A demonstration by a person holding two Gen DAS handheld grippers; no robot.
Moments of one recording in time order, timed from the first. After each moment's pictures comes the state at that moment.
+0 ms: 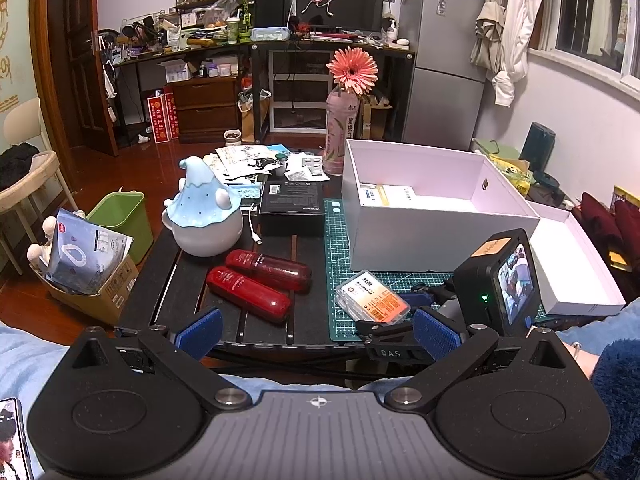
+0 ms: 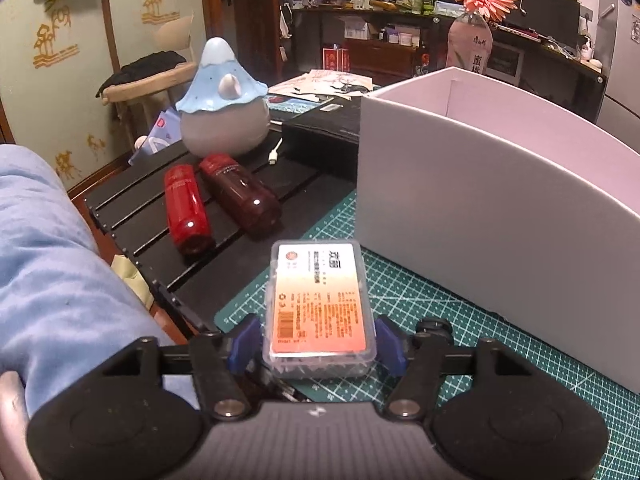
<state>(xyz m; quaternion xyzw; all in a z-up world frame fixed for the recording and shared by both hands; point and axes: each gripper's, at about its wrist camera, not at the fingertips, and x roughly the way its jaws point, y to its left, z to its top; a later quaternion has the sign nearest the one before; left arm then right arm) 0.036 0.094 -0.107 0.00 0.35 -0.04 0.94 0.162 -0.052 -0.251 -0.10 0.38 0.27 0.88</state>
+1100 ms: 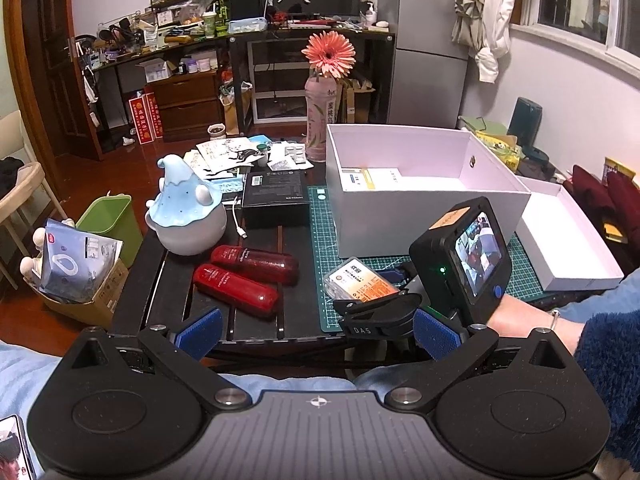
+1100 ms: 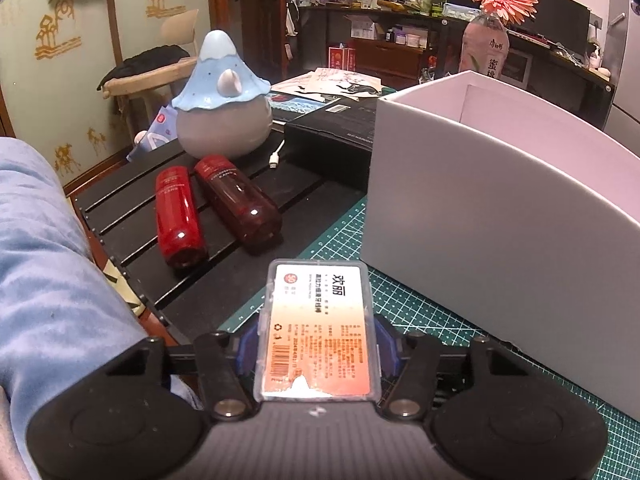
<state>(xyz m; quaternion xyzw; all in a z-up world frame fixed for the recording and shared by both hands) 0.042 0.081 -0.112 0.03 0.37 -0.06 0.93 0.180 -0.037 -0.257 -0.12 0.38 0.27 0.88</state>
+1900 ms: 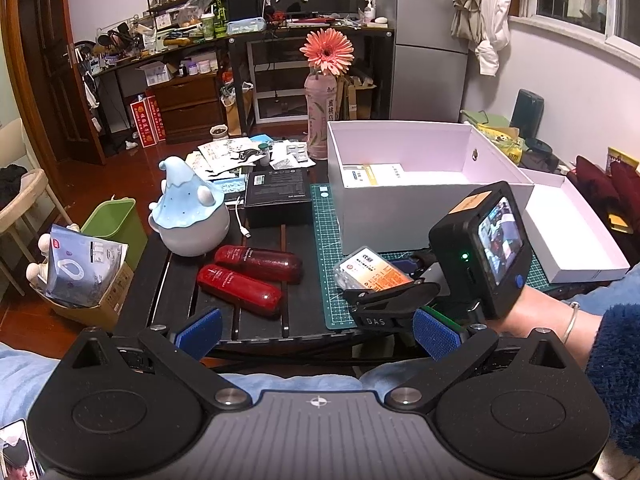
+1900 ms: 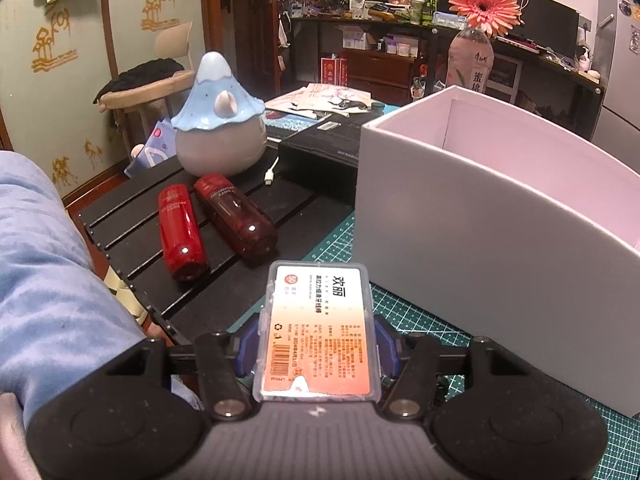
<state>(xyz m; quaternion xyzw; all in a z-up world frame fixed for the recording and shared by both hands) 0.041 0.079 -0.115 0.04 0.36 -0.06 0.93 0.172 -0.046 -0.242 -0.10 0.37 0.26 0.89</state>
